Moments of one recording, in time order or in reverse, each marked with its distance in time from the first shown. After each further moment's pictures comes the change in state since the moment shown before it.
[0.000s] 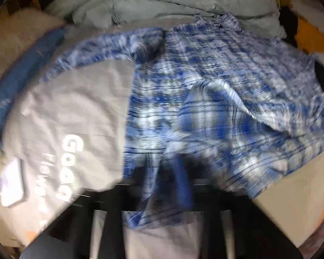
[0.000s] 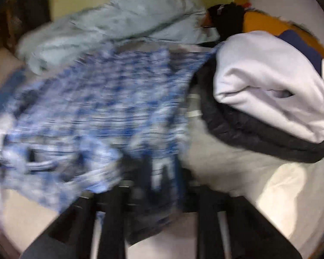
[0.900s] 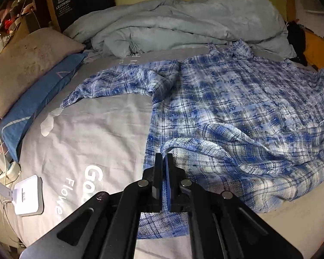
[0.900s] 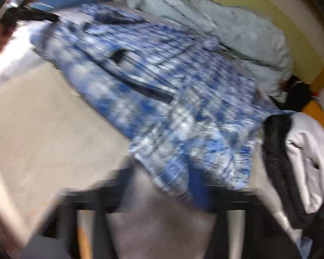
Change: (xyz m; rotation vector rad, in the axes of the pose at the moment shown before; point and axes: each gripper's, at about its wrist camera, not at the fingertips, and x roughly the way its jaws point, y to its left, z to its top) left arm -0.023 -0.009 0.021 -0.006 -0.194 0.156; right arm 0.005 0.112 -0.081 -0.692 0.038 -0.043
